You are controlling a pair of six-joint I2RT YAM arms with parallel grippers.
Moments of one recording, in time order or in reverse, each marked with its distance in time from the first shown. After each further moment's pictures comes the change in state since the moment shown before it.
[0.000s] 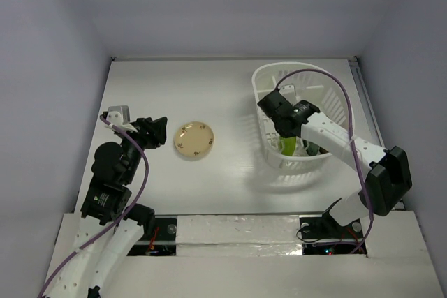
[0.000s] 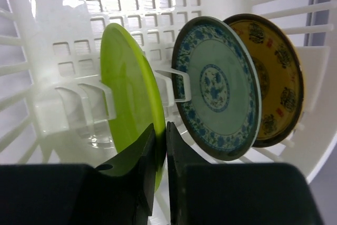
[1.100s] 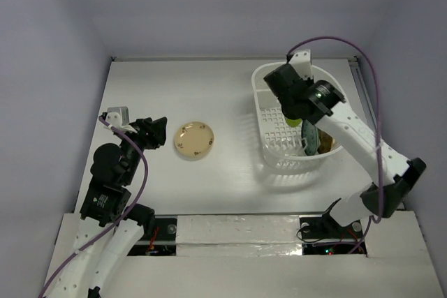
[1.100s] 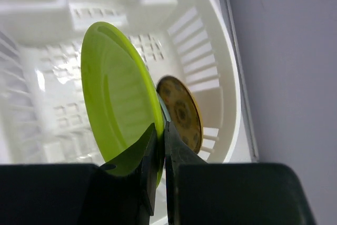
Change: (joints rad) left arm 0.000 -0.012 0.000 0.000 0.007 0.000; right arm 0.042 0.011 0.409 -0.236 0.251 -0.019
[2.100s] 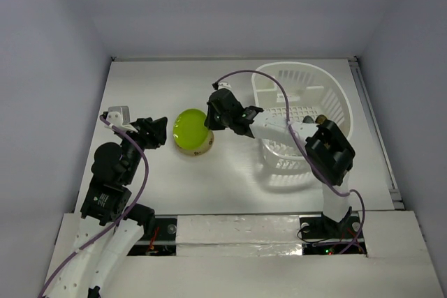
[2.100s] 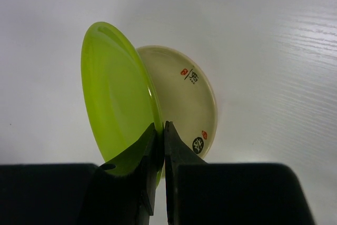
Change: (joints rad) left arm 0.000 0.008 0.000 0.000 0.000 0.000; right arm 0.141 0.441 -0.175 0.993 -0.810 0.233
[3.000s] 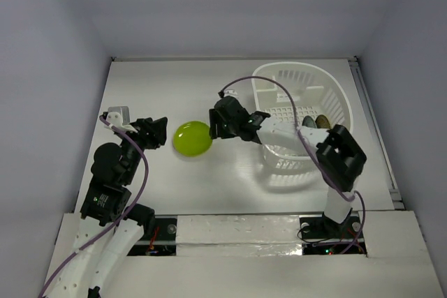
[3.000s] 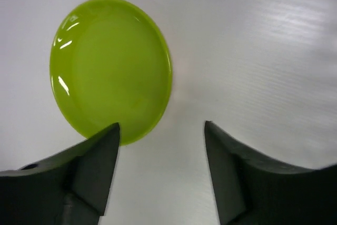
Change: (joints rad) left arm 0.000 -0.003 0.000 0.000 0.003 0.000; right arm 0.015 -0.063 -0.129 -0.064 0.038 -0.019
